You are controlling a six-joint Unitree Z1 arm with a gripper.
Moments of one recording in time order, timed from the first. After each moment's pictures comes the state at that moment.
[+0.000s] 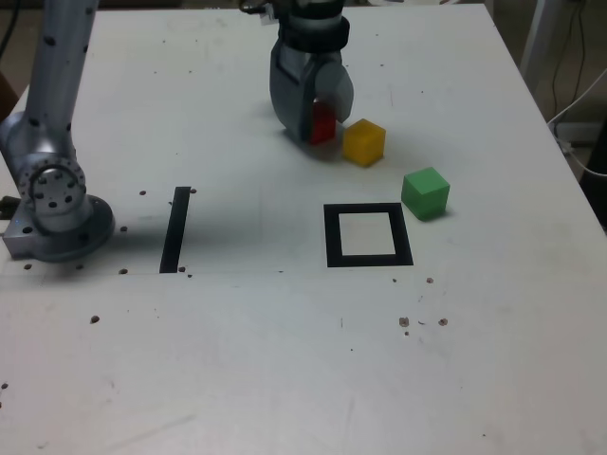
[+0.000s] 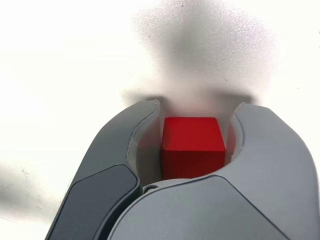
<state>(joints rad) 0.56 2.05 -1.42 1.03 0.05 -0.03</state>
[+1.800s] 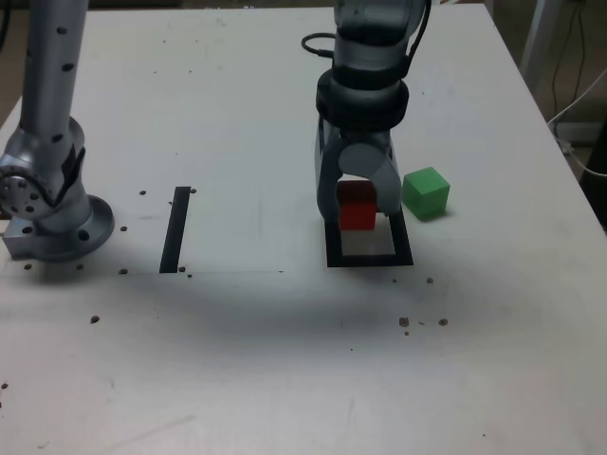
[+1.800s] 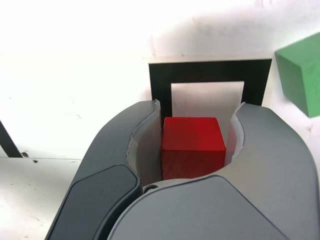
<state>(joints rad) -0.05 1.99 -1.43 1.10 0.04 -0.06</state>
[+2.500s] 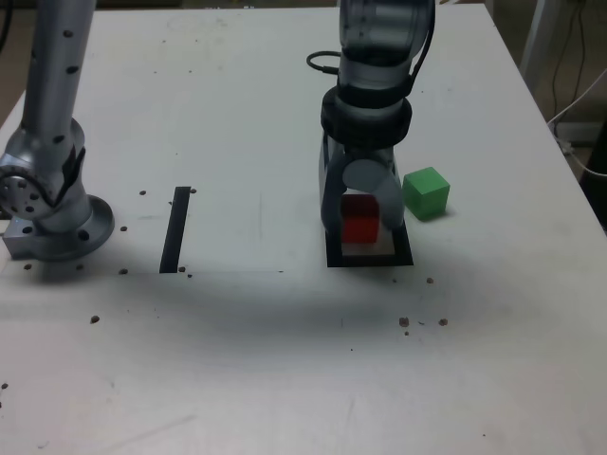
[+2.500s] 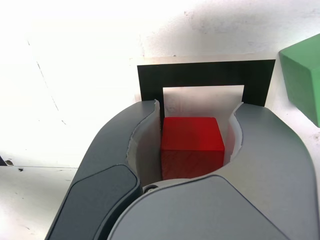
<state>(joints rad) -0.05 2.02 -1.40 1.04 0.03 -0.06</state>
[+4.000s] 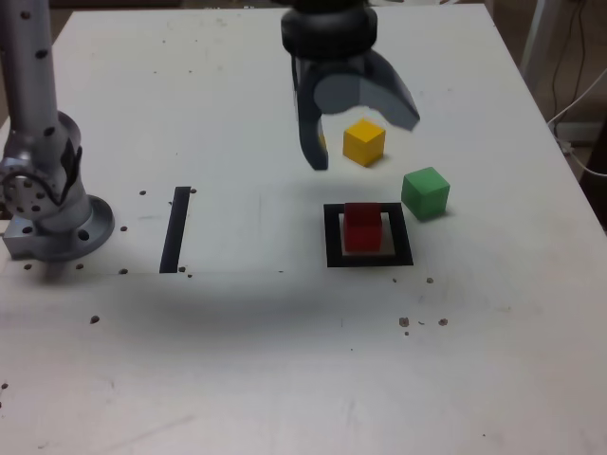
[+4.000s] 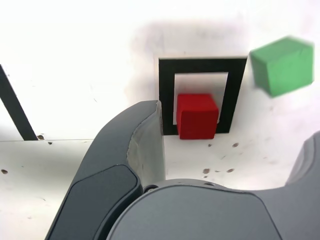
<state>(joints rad) 0.07 1.79 -1.41 1.14 -0.01 -0.04</state>
